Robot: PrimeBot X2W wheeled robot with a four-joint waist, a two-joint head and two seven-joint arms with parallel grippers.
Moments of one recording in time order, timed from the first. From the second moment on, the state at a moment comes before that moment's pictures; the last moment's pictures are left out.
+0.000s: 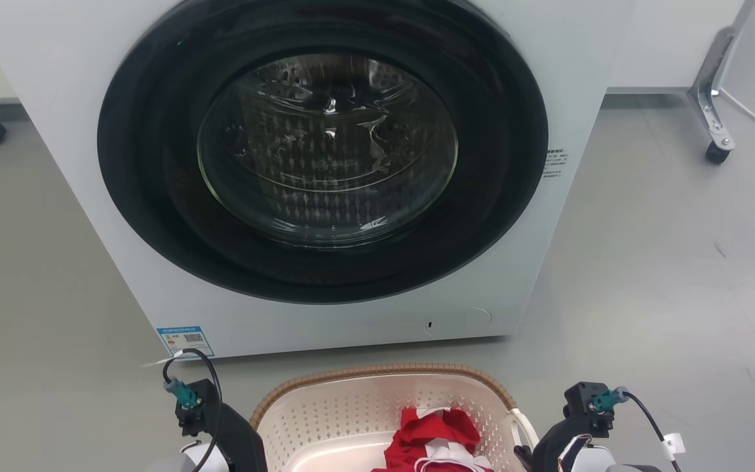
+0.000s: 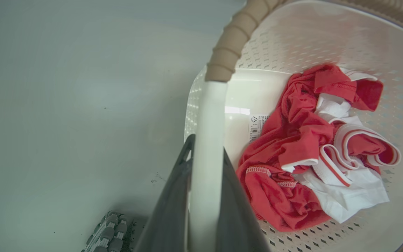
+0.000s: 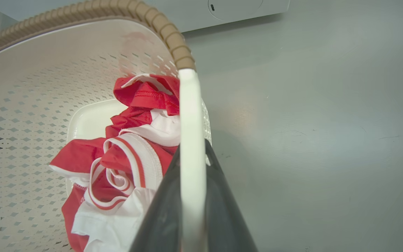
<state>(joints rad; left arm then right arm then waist) -0.58 0.02 -0.35 1.30 -0.73 -0.10 0.43 -0.52 -0.04 0.62 1.17 0.75 0.13 0.18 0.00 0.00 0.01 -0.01</state>
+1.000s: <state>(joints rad) -0.54 0.02 -0.37 1.30 -0.76 -0.09 0.48 -0.48 -0.04 0.65 1.18 0.84 0.13 0.23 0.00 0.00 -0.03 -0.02</state>
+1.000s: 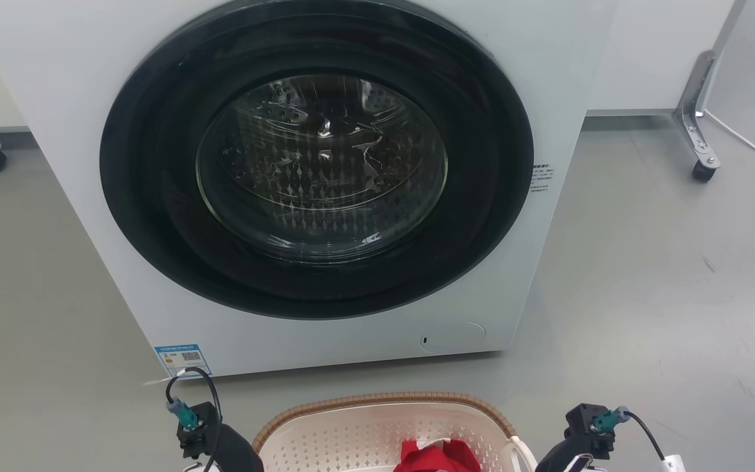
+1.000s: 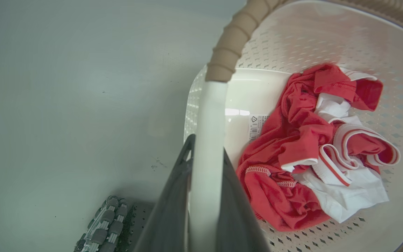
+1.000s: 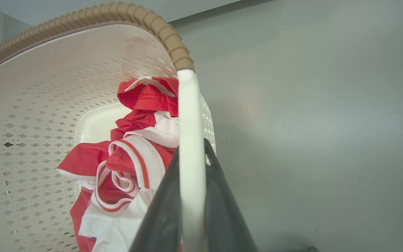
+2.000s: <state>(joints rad) -0.54 0.02 -0.39 1.30 -0.79 -0.08 0.49 -0.49 -0.04 0.68 1.20 0.88 0.13 0.22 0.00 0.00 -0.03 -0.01</state>
